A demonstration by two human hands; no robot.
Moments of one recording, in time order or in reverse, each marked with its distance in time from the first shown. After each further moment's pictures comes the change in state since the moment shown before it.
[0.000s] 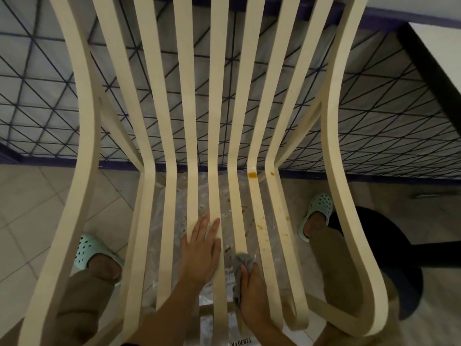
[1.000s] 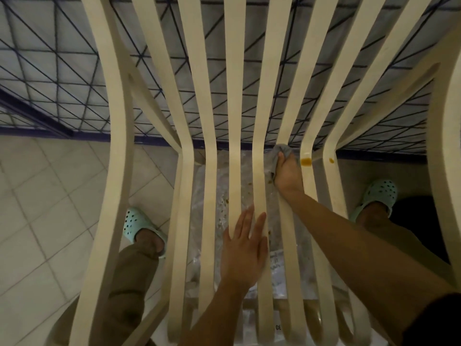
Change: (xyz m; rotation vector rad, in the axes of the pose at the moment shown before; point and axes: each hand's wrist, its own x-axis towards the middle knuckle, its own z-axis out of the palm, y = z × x) left_hand 0.001 -0.002 0.002 -0.050 -0.001 -0.010; right_hand 0.211 -0.167 0.020 0.103 0.028 -0.193
